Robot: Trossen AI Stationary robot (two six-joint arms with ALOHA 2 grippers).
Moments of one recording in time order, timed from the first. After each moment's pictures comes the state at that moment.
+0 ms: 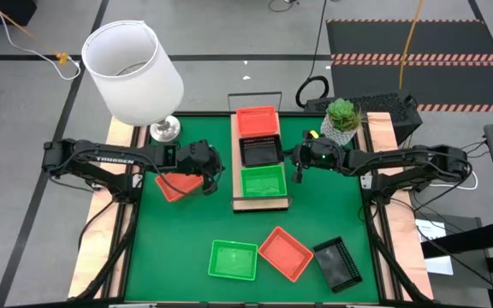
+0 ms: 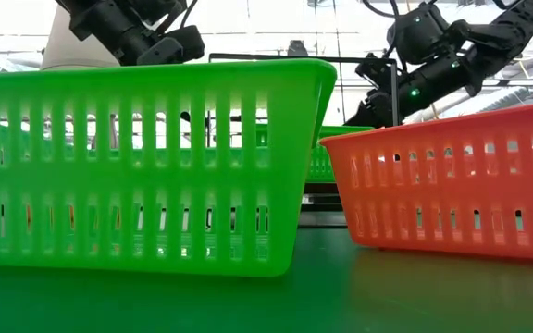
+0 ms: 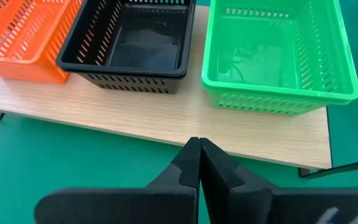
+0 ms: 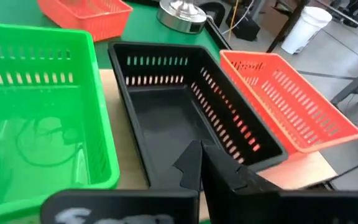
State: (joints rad) left arm 0.12 1.29 0.81 -0.27 -0.10 -0.05; right arm -0.29 1.24 0.45 0.38 0.11 -0.26
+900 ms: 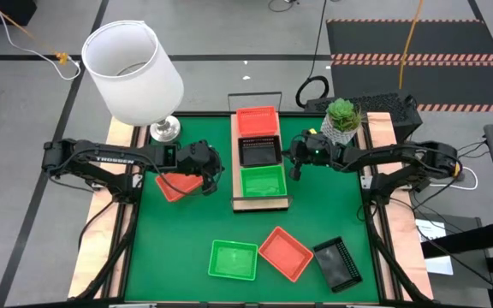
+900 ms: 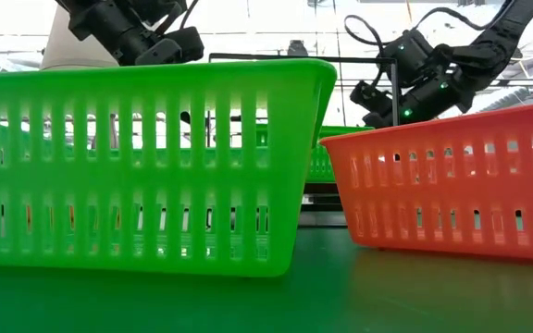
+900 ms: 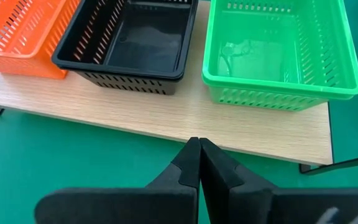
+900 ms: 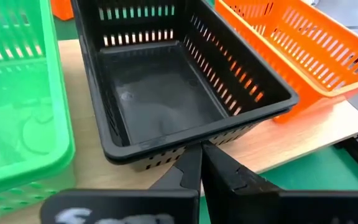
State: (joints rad) left arm 0.12 1.29 0.81 -0.29 -0.10 -0.05; right arm -0.38 1.36 0.45 0.40 0.02 -0.14
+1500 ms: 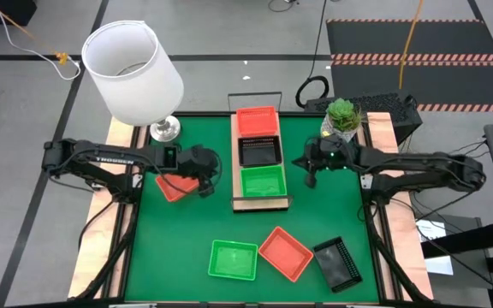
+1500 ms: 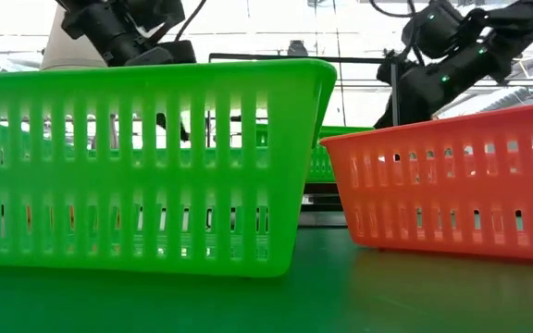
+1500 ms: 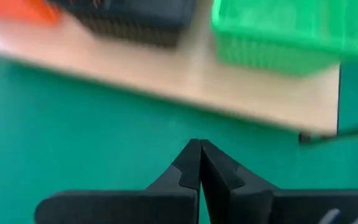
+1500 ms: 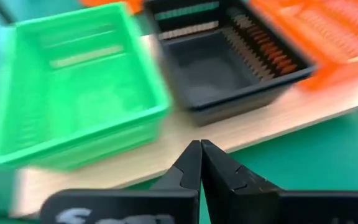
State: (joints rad) left arm 0.11 1.29 0.81 -0.42 -0.10 -0.15; right arm -0.33 1.02 0.45 -0.02 -0.09 -0.01
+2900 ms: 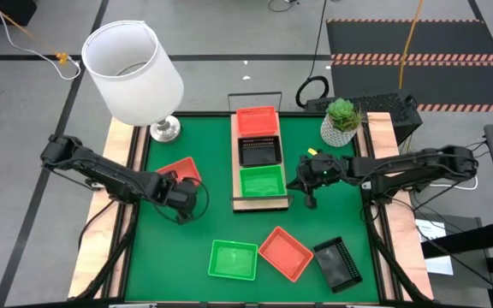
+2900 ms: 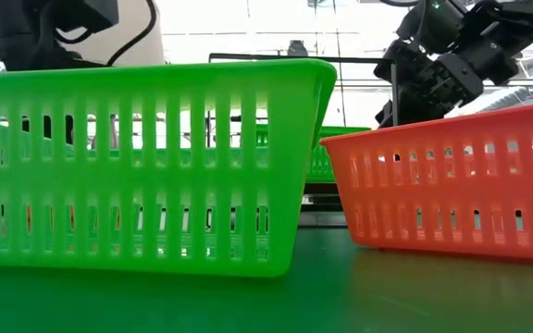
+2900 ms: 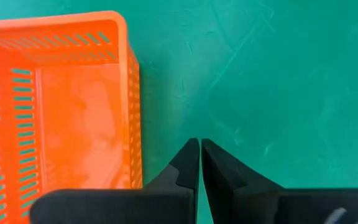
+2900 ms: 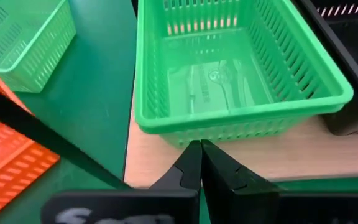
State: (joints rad) left arm -0.28 1.27 0.71 -0.81 -0.25 -0.67; right arm -0.11 1.13 0.45 0.05 -0.16 0.00
